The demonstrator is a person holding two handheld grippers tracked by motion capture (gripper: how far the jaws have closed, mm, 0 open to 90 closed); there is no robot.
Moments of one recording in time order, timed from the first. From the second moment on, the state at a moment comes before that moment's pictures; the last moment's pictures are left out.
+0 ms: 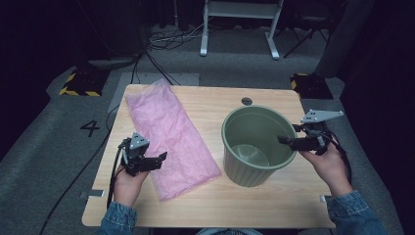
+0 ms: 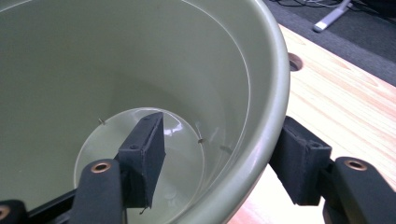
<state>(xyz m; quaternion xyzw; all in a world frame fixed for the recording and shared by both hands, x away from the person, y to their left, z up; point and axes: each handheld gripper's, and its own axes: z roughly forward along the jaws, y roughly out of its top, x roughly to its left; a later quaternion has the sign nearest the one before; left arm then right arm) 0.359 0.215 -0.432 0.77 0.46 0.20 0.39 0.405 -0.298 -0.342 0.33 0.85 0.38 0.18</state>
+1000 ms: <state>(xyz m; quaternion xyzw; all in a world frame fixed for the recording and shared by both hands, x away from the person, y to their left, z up) 0.434 0.256 -0.479 0.78 0.52 0.18 0.30 0.353 -0.276 -0.343 0.28 0.87 0.39 0.14</state>
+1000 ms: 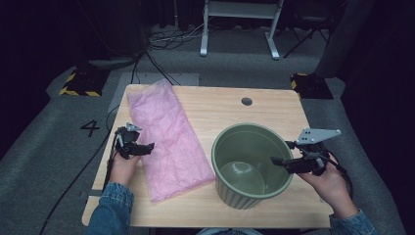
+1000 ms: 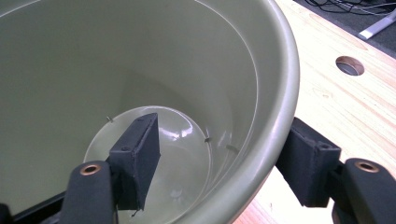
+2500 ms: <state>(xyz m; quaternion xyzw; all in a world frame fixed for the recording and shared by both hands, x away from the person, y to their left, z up) 0.420 0.255 -0.484 0.76 0.49 0.14 0.41 0.355 -0.278 -0.346 0.29 0.86 0.41 0.11</state>
